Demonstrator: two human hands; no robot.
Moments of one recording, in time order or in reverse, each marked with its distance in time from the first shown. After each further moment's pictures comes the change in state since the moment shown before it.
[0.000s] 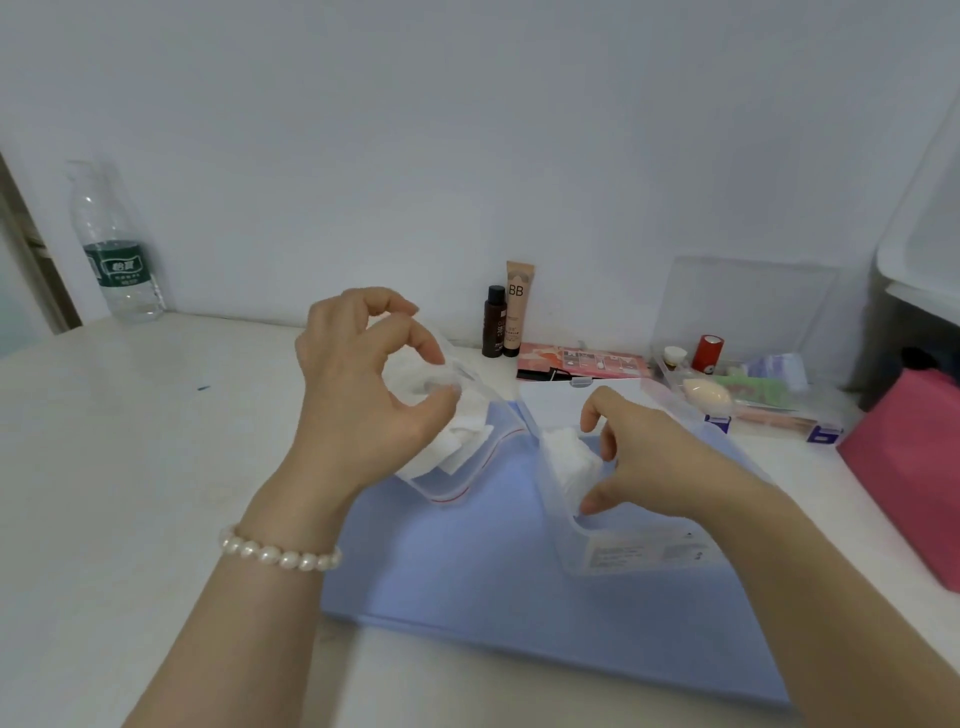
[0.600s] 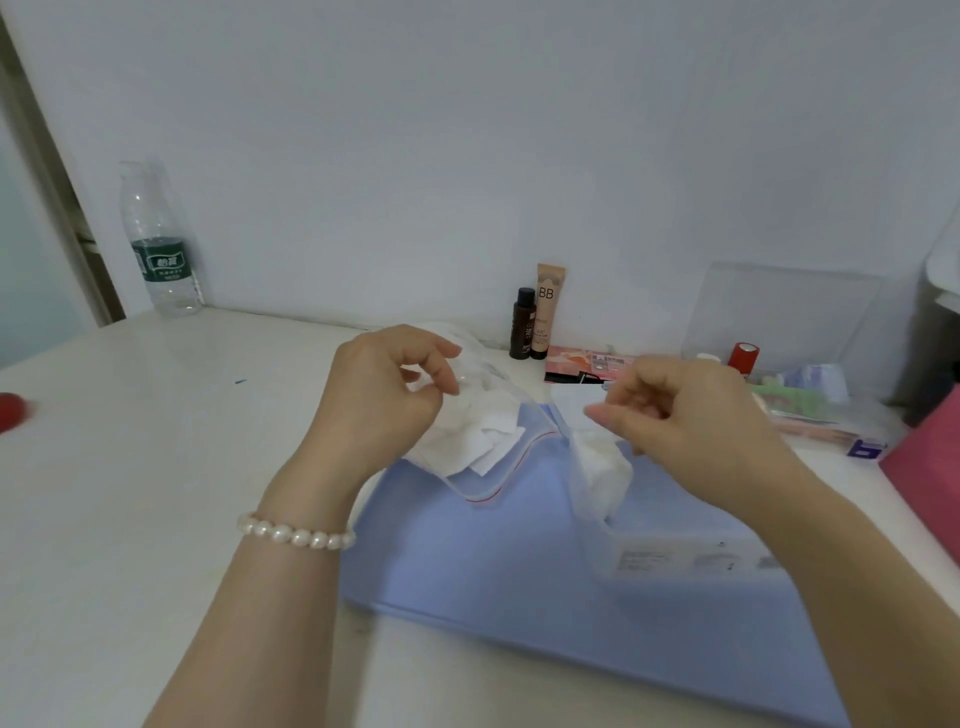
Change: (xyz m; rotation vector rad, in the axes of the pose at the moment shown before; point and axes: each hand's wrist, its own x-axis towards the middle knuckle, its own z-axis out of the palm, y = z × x) left_hand 0.004 -0.020 -0.007 -0.153 -0.097 -0.169; right_hand -0.019 -0.028 -0.011 0.295 0.382 -0.271
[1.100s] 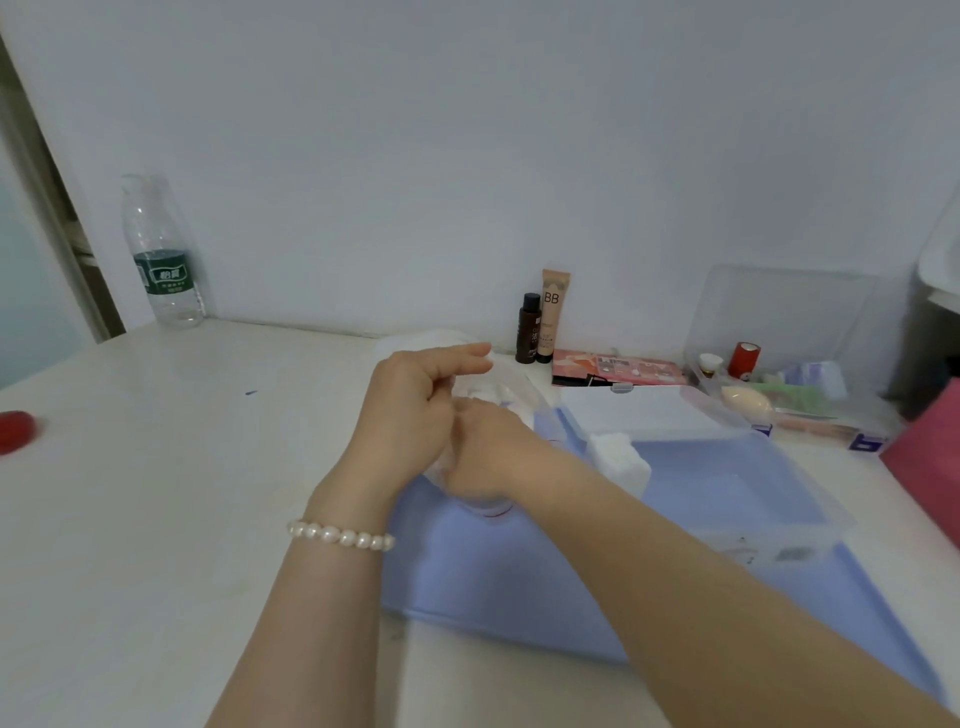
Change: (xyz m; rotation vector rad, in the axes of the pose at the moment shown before) left_hand 0.004 -0.016 0.009 -0.126 -0.063 -0.016; right_hand 0.061 -0.027 0.148 -0.580 -0.426 -0.211
